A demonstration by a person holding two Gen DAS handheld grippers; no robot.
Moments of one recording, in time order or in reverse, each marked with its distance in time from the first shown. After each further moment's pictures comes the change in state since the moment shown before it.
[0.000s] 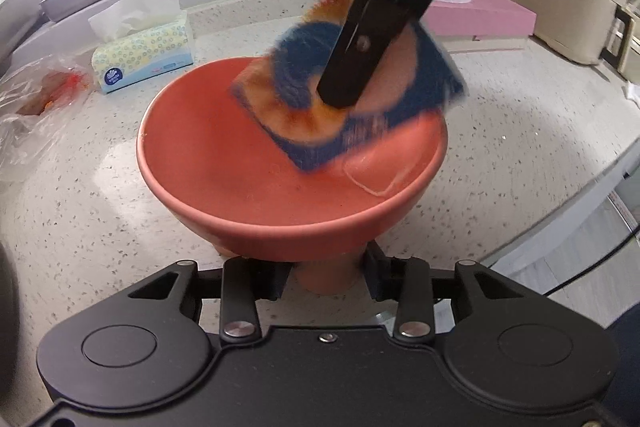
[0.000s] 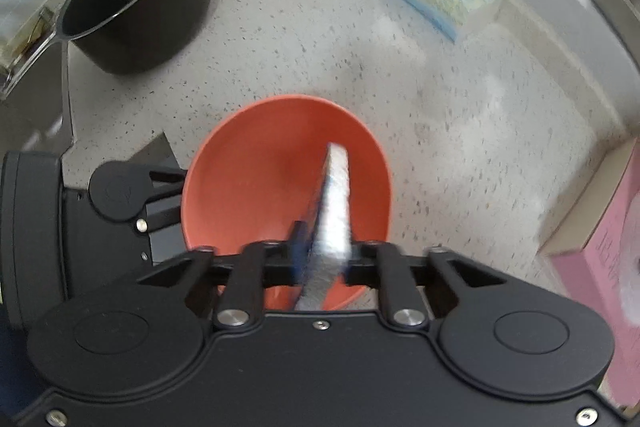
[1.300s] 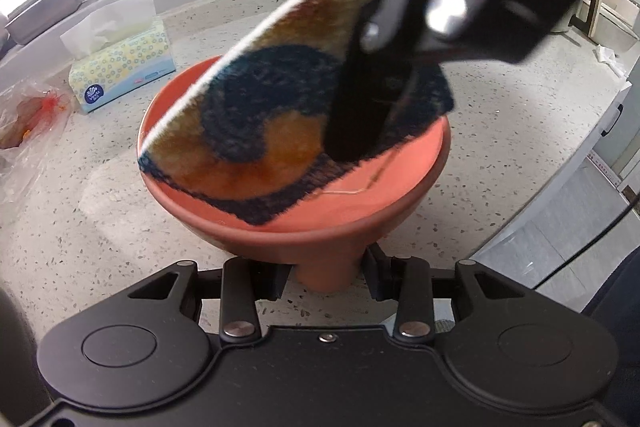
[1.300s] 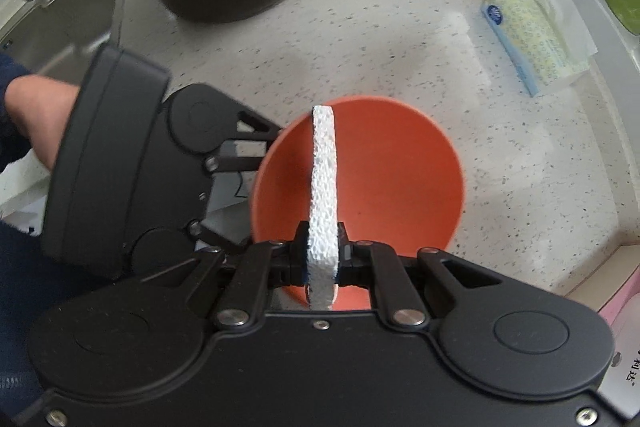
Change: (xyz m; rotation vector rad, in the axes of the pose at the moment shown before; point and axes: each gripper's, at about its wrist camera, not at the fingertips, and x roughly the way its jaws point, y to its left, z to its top) left arm 0.001 0.025 0.002 0.105 0.030 -0.066; right arm 0.009 0.034 0.033 -0.215 0.112 0.075
